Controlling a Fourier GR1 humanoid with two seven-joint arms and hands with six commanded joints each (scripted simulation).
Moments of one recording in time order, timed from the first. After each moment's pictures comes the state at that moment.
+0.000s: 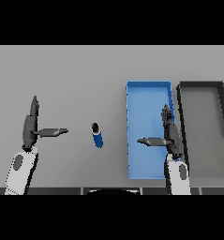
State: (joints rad) left arm -0.11 0.43 -0.16 -1.48 0.24 0.26 0.01; right arm 0.00 0.00 0.00 -1.57 0.00 0.00 0.00
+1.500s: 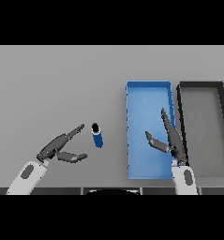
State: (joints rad) left arm -0.05 0.56 -0.47 -1.64 0.16 -0.22 -0.03; right arm 0.07 -0.13 0.09 -1.67 0.12 0.08 -0.10
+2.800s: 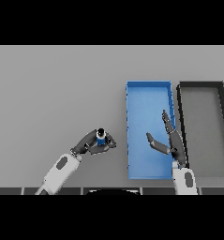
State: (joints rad) left arm -0.21 0.17 -0.54 -1.32 0.13 -0.17 -0.14; right arm 0.10 -0.13 0.08 -1.69 0.12 0.08 -0.10
